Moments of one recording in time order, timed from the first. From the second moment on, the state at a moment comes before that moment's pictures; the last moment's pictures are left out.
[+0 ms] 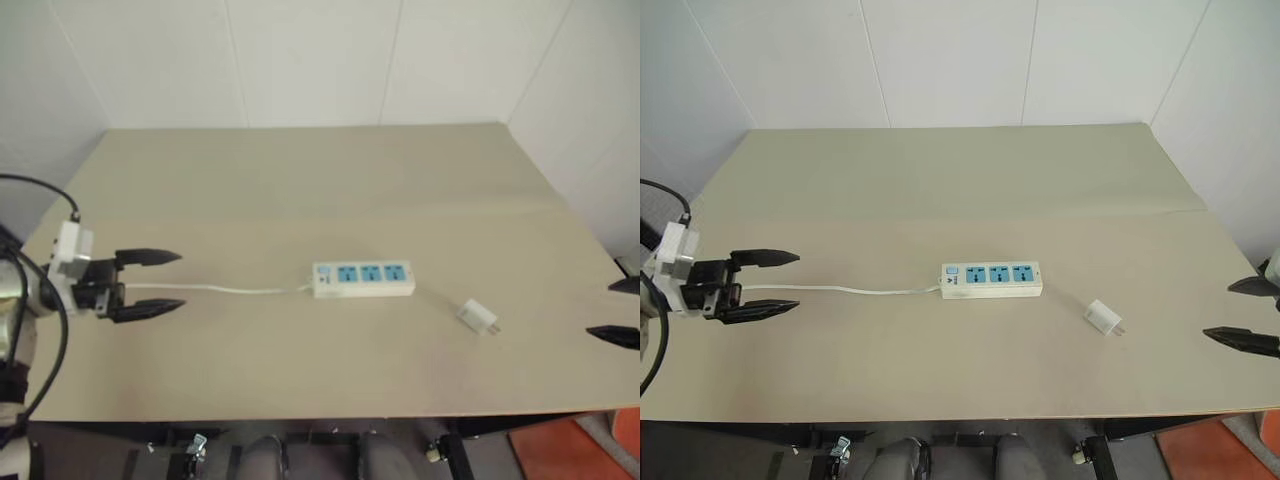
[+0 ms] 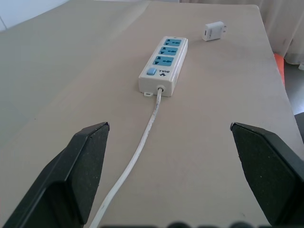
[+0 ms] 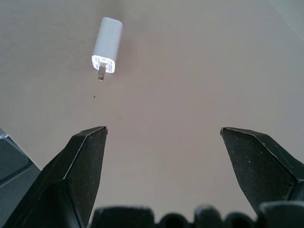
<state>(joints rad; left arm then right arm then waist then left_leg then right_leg) -0.41 0.98 0.17 0.45 -0.63 0.01 -1.61 0.14 -1.27 -0.68 0.02 0.25 0.37 1.39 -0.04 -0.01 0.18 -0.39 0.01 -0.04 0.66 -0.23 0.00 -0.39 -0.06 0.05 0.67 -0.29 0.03</state>
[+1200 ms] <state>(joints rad) -0.99 0.45 -0.04 1.26 -0.26 -0.46 -1.59 -0.07 -1.13 -0.61 -0.49 0.49 0.68 1.06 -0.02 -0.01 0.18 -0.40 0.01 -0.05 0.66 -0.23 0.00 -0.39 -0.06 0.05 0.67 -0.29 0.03</state>
